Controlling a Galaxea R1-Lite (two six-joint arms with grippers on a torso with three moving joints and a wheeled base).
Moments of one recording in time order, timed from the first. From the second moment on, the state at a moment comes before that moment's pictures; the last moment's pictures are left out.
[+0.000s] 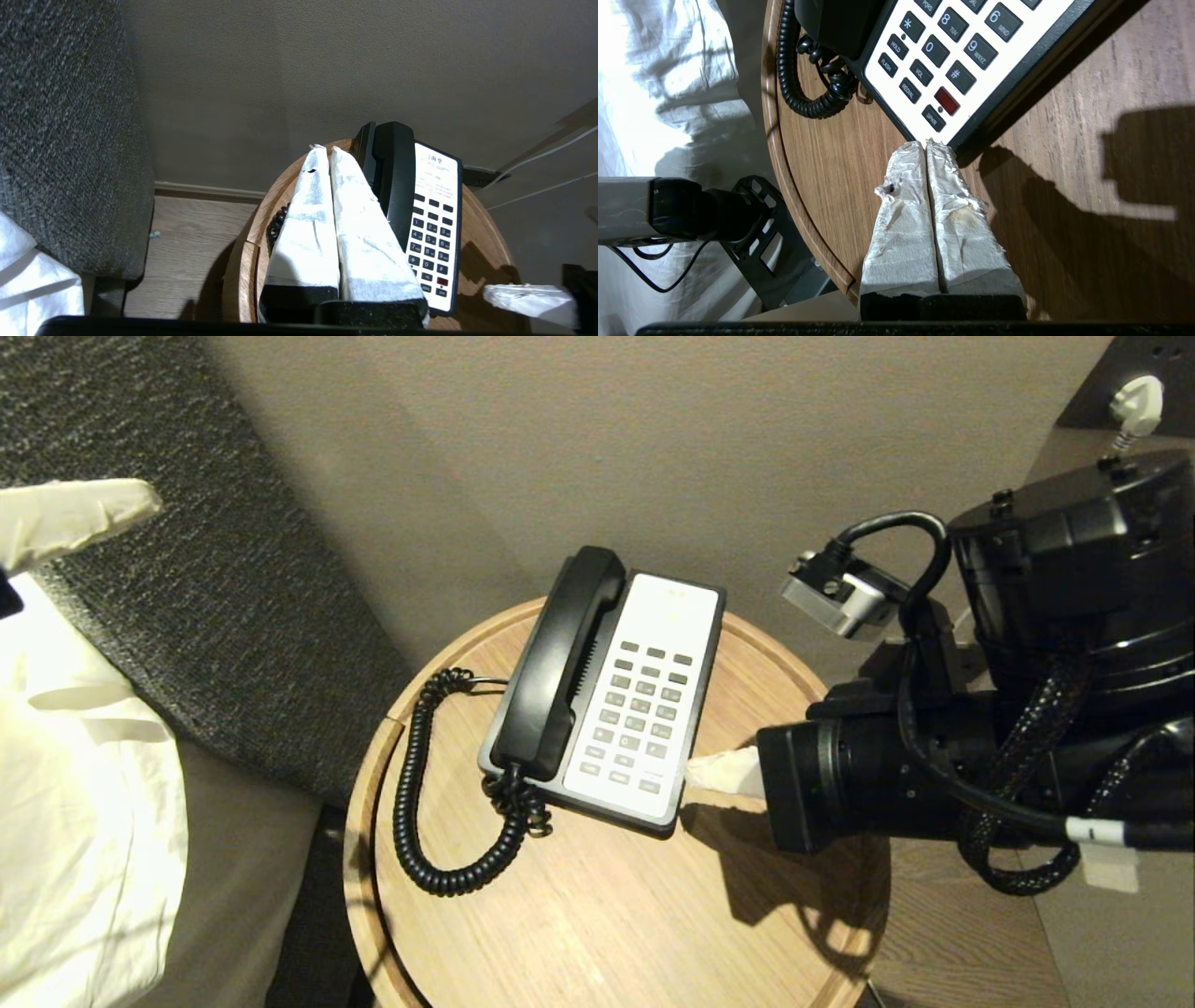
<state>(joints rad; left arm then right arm) -0.62 0.99 -1.03 -0.05 0.34 -0.23 0.89 1.53 -1.14 0.12 0.02 0.40</state>
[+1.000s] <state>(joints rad) -0.62 0.96 -1.04 -0.04 0.32 -0.24 0.91 1.65 -1.18 0.10 0.01 0.40</state>
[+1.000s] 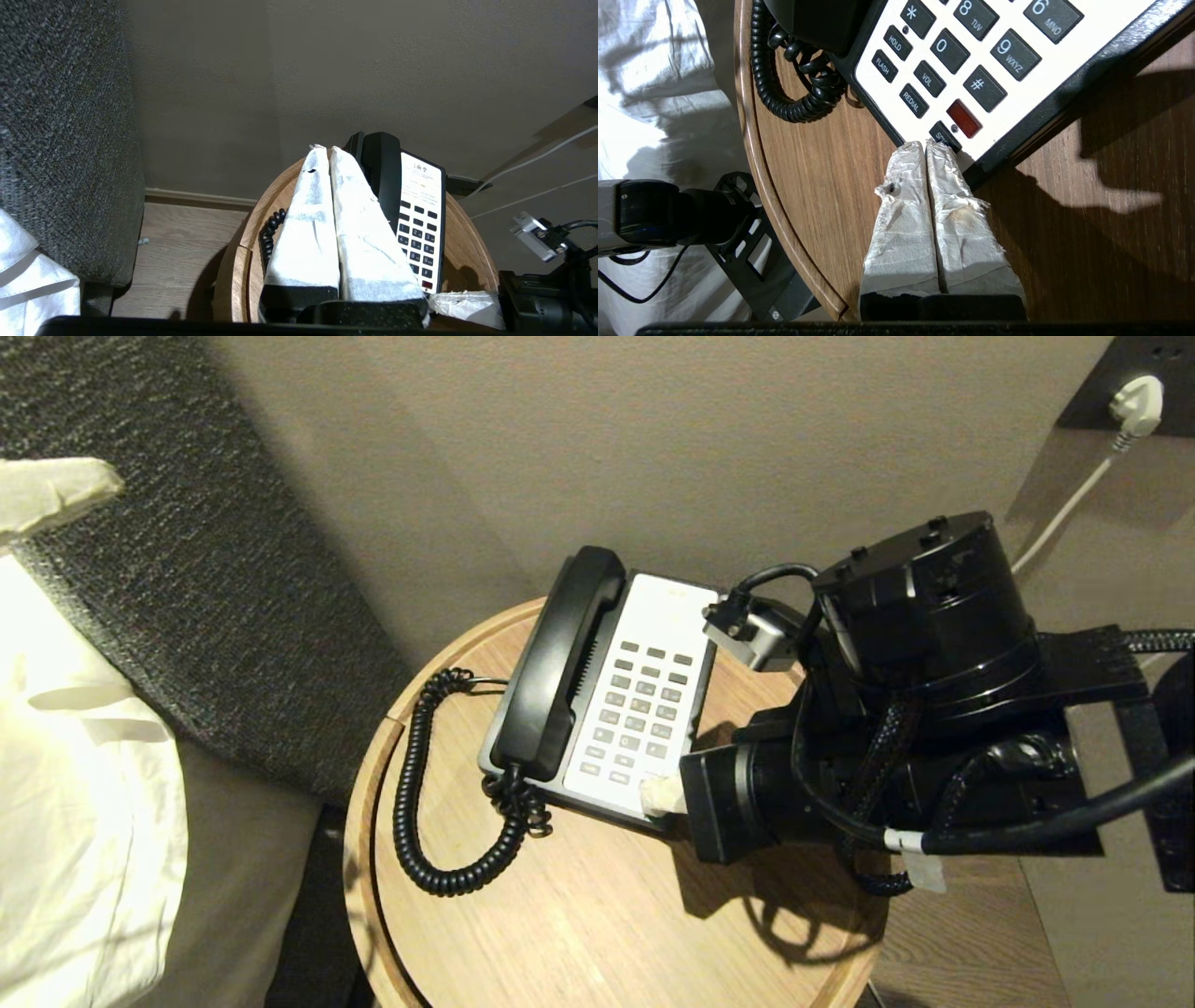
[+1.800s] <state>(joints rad) -0.62 0.95 -1.04 -0.04 0.32 -0.25 0.88 1.68 -1.18 0.07 0.01 0.39</state>
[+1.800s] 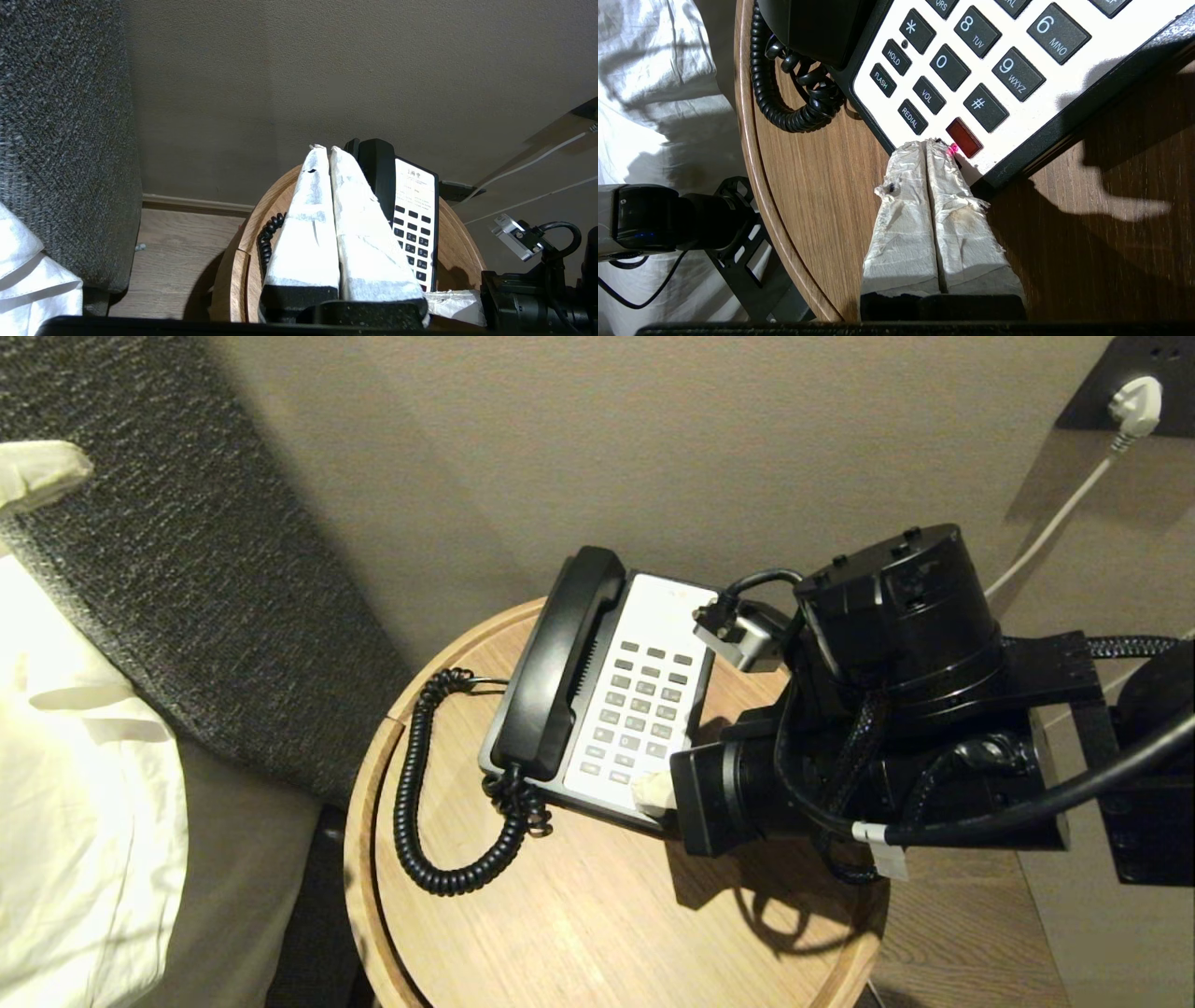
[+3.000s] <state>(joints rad) -0.62 0.94 -1.05 -0.02 0.32 -0.27 0.89 1.64 -1.18 0.08 0.01 0.39</state>
